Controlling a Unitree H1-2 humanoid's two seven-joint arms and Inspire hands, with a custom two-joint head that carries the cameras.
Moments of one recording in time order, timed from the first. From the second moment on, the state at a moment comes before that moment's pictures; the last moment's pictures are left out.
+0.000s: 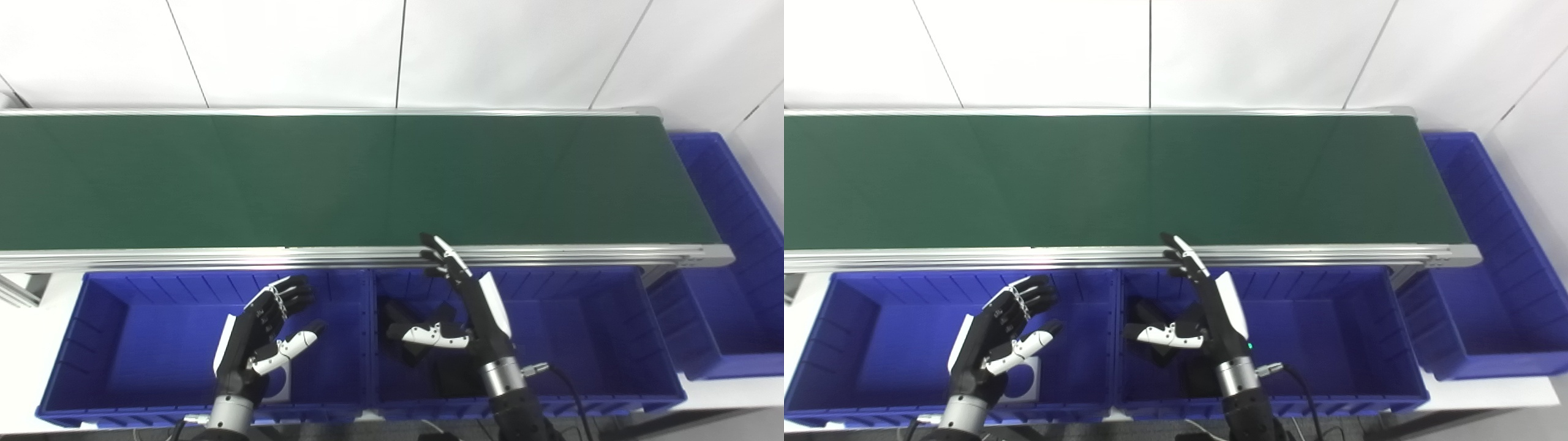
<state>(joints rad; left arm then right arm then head) 0.31 -0.02 -0.09 0.11 -0.09 -0.26 -0.13 0.15 -0.02 0.26 0.18 -0.33 -0.39 -0.09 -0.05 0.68</state>
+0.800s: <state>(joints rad) 0.30 -0.04 -0.09 0.16 -0.05 -0.38 -0.10 0.15 -0.07 0.28 0.30 -0.27 -0.41 -0.15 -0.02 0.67</state>
